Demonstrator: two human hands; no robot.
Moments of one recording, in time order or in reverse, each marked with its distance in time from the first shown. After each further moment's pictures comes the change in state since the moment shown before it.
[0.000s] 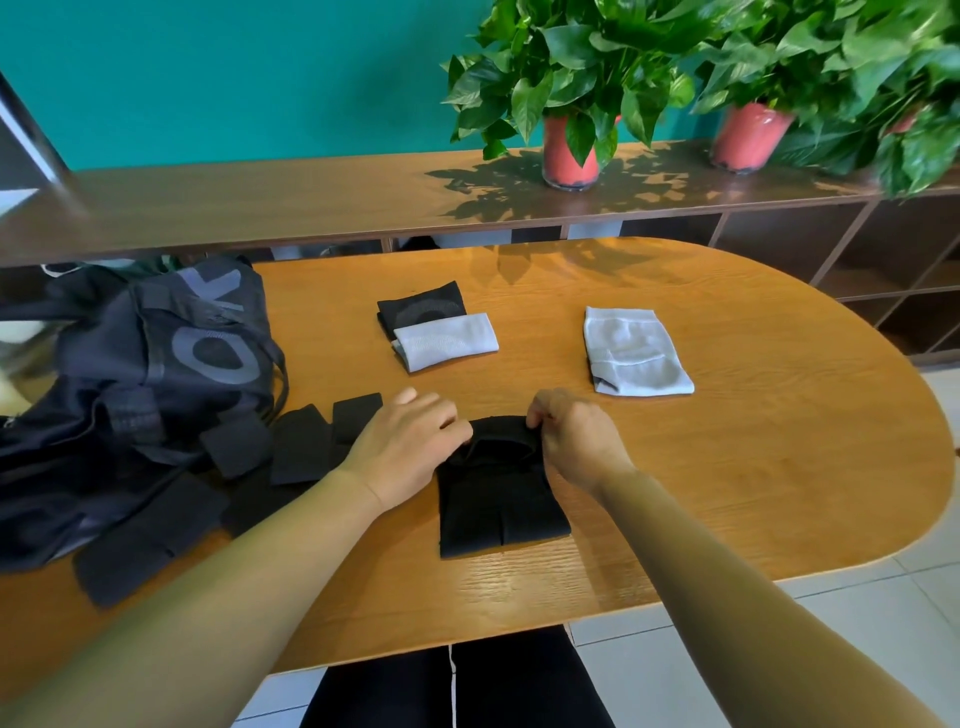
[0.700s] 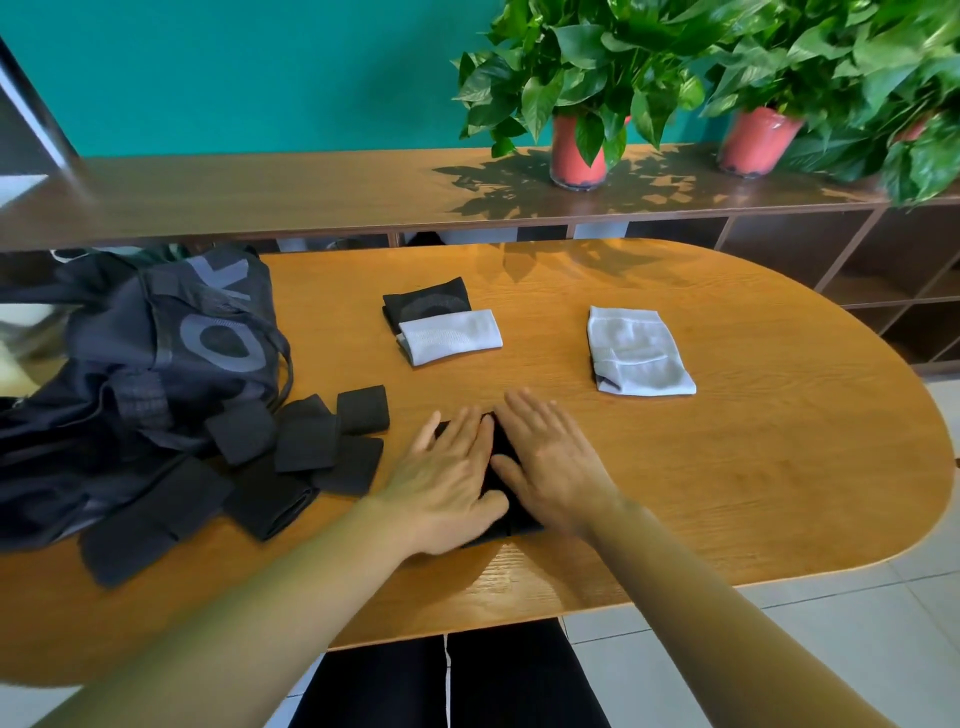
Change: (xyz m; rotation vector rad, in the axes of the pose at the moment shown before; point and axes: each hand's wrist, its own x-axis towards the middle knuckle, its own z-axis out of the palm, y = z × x) left_hand -0.007 0.051 -0.018 -0.293 -0.494 -0.233; right_hand -0.030 -0.029 0.008 -0.309 -0.178 -0.200
